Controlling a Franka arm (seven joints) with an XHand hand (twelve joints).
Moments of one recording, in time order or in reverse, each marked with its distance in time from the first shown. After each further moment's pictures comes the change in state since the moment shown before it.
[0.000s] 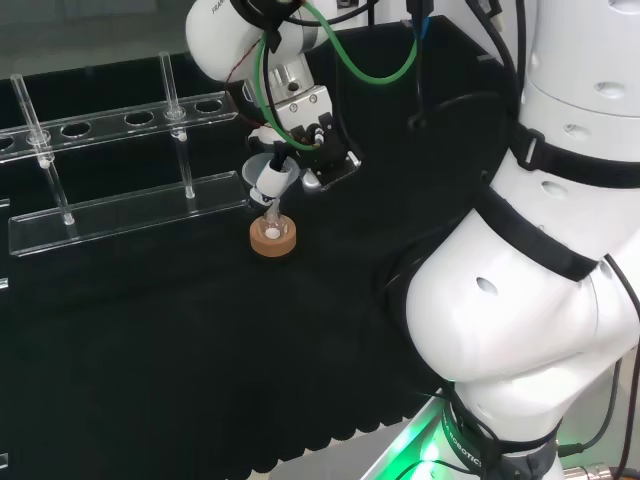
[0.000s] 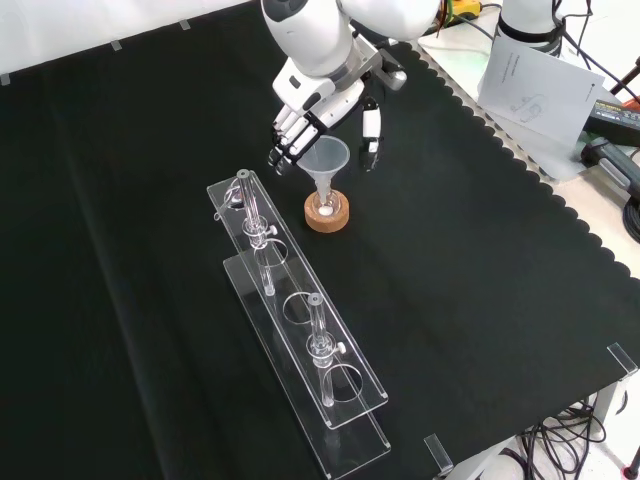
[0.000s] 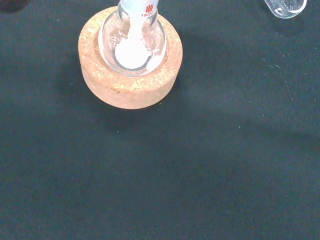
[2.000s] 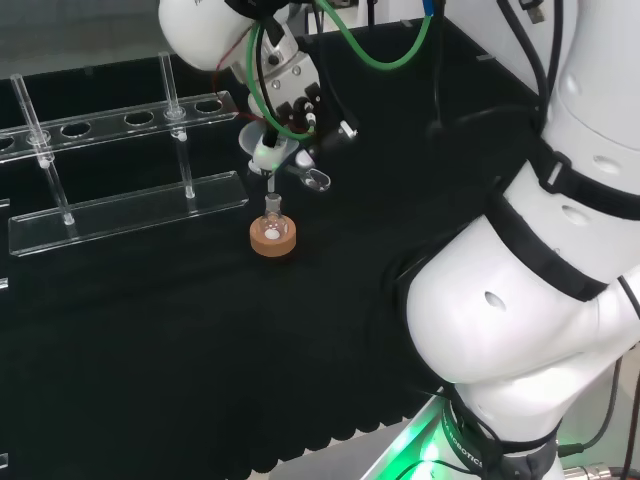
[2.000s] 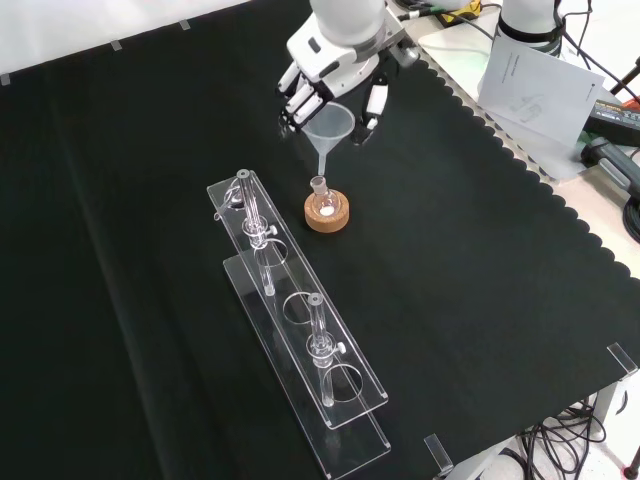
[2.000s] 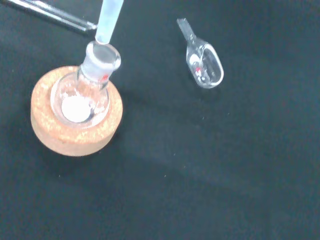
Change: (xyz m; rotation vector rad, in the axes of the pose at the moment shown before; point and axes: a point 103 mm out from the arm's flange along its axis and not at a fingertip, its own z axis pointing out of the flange) arm -0.003 -0.038 -0.060 -0.129 -0.180 0.111
